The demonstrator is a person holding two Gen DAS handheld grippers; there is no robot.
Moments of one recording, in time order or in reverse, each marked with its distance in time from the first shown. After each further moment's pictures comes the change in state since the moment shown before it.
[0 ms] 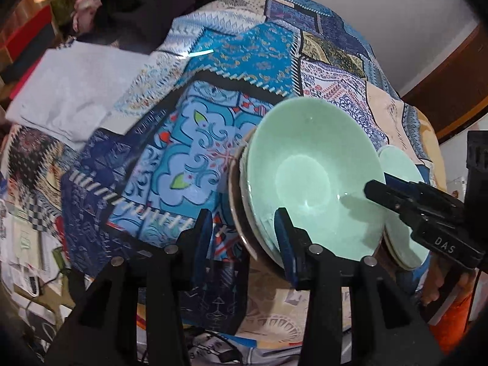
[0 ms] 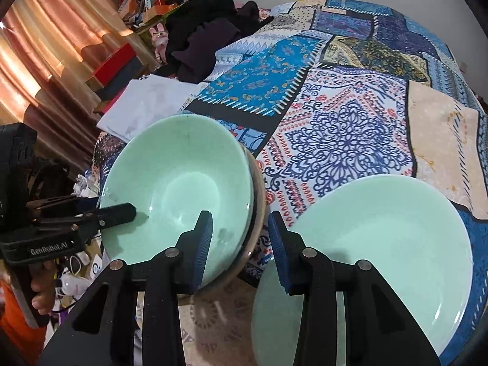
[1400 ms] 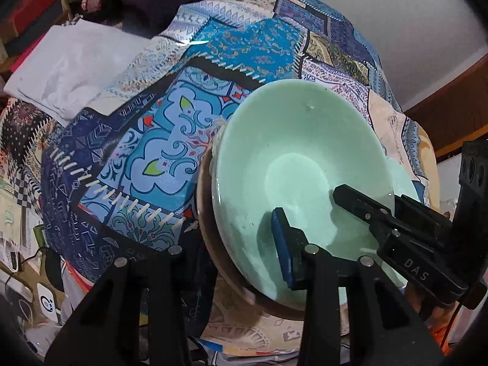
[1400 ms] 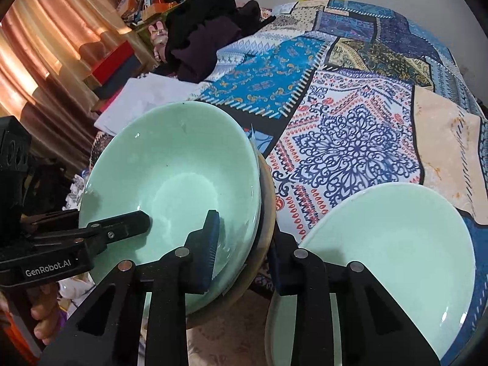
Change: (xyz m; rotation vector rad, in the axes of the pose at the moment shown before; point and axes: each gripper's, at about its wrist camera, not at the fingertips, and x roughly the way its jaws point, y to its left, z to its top) left arm 0.006 -0.014 0.000 -0.104 0.008 -0.021; right arm 0.003 0.009 0.006 0.000 -0.009 -0.020
